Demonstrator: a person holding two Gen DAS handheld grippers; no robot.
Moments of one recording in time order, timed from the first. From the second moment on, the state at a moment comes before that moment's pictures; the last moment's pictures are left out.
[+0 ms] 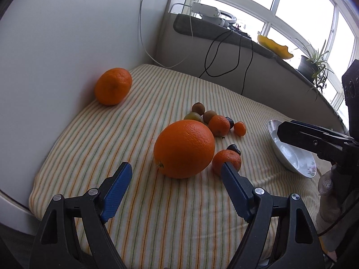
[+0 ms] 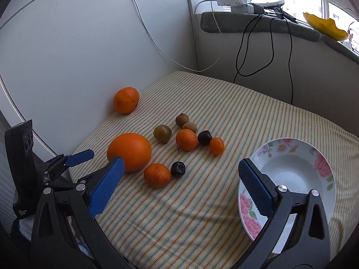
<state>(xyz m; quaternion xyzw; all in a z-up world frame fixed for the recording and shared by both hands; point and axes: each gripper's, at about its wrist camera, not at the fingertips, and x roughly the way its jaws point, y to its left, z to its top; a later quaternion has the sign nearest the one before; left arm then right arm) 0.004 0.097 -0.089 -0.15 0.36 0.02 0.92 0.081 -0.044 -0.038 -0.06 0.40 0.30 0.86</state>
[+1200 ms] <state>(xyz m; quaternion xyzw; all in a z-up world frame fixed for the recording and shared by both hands) 0.024 0.109 -0.104 -0.18 0.37 -0.01 0.91 0.136 0.056 -0.109 -0.02 0.51 0.42 0.75</state>
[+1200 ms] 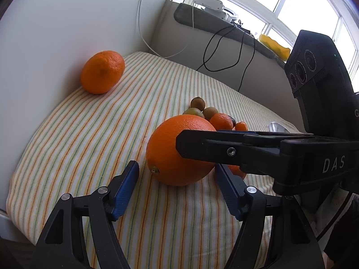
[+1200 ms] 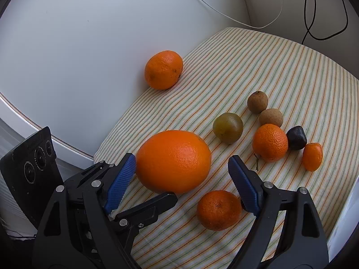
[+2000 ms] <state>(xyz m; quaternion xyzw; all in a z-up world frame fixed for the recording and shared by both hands) 0.027 0.105 -0.101 -0.18 0.36 -0.03 0.91 0.130 0.055 -0.106 -0.01 0.52 0.43 0.74</state>
